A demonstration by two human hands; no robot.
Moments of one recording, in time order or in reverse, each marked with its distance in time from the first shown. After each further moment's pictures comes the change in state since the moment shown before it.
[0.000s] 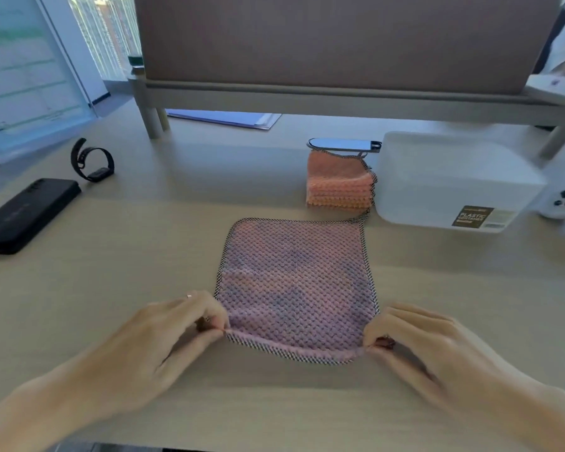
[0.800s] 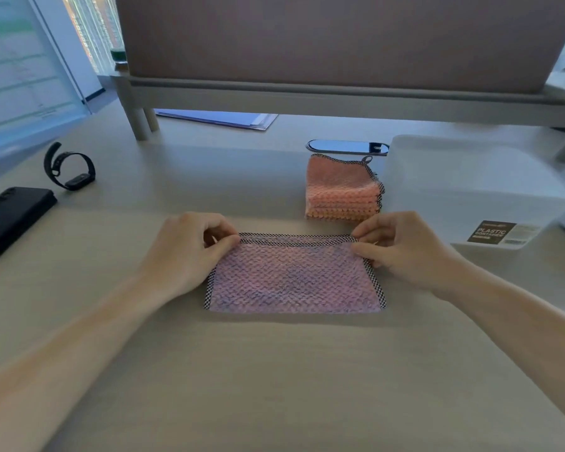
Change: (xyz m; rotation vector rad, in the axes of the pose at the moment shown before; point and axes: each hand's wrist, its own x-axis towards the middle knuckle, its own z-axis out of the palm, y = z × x) left_hand 0.132 -0.071 0.008 0.079 0.223 -0.500; right_hand 0.117 0.095 -0.008 0.455 0.167 0.768
